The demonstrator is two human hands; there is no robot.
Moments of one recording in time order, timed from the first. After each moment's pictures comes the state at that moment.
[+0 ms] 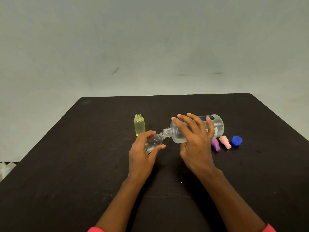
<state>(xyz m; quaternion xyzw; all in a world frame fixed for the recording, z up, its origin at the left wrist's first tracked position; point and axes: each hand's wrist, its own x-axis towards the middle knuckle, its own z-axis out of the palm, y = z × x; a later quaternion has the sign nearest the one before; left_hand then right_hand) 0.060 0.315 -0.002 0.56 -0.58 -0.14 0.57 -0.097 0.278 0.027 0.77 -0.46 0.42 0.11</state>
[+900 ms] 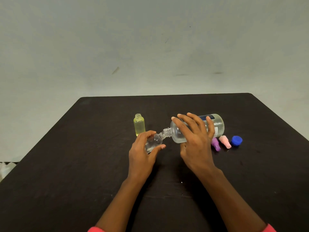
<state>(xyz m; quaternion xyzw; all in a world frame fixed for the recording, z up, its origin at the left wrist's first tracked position) 0.059 0.315 0.000 0.56 -0.58 -0.14 0.57 -0.097 0.278 0.029 0.77 -0.46 0.42 0.11</state>
